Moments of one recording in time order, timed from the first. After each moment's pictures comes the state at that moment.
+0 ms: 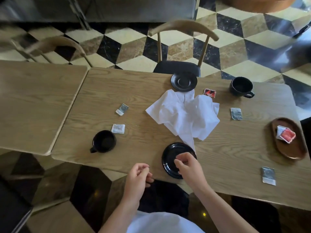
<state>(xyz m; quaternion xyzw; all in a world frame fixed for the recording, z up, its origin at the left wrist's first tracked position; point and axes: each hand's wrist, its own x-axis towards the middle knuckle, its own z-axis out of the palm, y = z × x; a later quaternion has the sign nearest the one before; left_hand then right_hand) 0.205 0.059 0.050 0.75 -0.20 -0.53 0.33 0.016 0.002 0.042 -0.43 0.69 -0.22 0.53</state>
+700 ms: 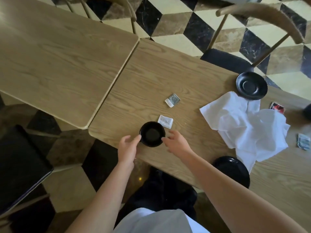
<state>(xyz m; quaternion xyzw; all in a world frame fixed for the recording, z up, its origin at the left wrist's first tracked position) 0.450 0.010 -0.028 0.78 0.03 -0.46 0.42 0.277 -0.090 -0.006 -0.50 0.63 0.01 0.59</state>
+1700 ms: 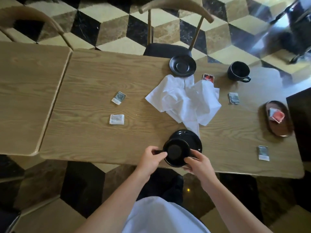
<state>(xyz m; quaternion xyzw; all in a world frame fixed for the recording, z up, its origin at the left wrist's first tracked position) 0.240 0.015 -0.009 0.69 -0.25 -0.65 0.21 0.046 0.031 0.044 -0.25 0.74 -0.22 0.58</state>
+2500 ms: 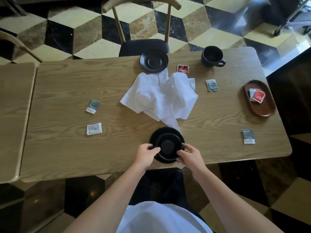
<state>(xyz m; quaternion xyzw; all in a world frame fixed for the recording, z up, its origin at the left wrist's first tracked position) 0.175 -0.018 -0.023 0.71 -0.35 -0.59 0.12 -0.014 0.022 -0.007 -0.15 0.73 -0.26 0.61</state>
